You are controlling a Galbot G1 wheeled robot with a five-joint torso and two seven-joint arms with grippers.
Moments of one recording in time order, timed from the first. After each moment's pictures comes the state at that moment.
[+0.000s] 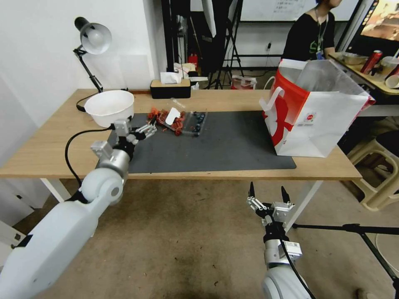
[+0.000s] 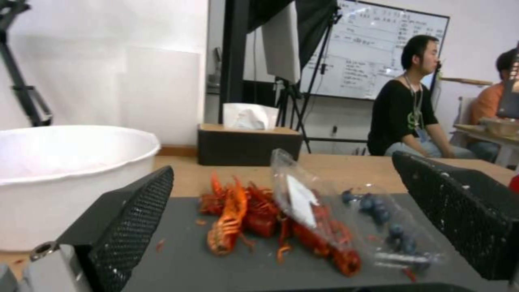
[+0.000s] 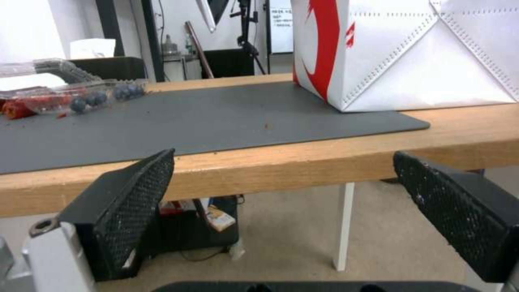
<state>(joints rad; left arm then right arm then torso) 0.96 -0.87 -0.19 -1.83 -0.83 -0.07 -0.24 -1.58 1.43 0.37 1.93 0.08 0.26 0.29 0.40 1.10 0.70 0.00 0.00</state>
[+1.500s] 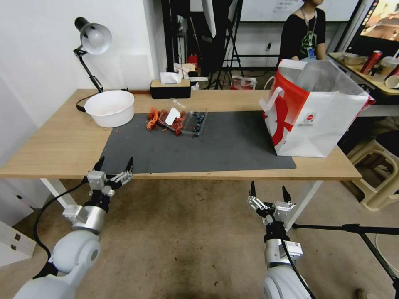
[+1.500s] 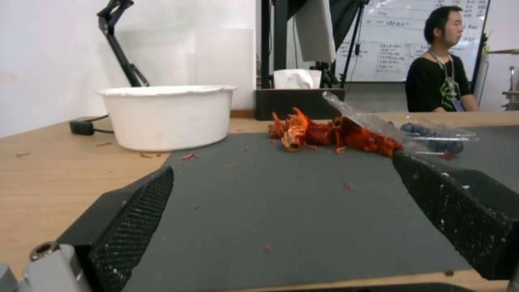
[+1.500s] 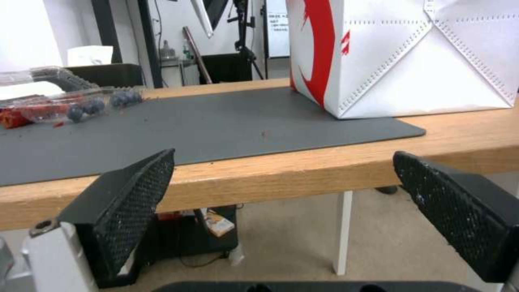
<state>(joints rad) 1.47 -1.03 -0.50 -1.88 -0.55 -0.28 -0.08 -1.57 1.43 0.37 1.93 0.08 0.27 0.29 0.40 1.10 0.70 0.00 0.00</state>
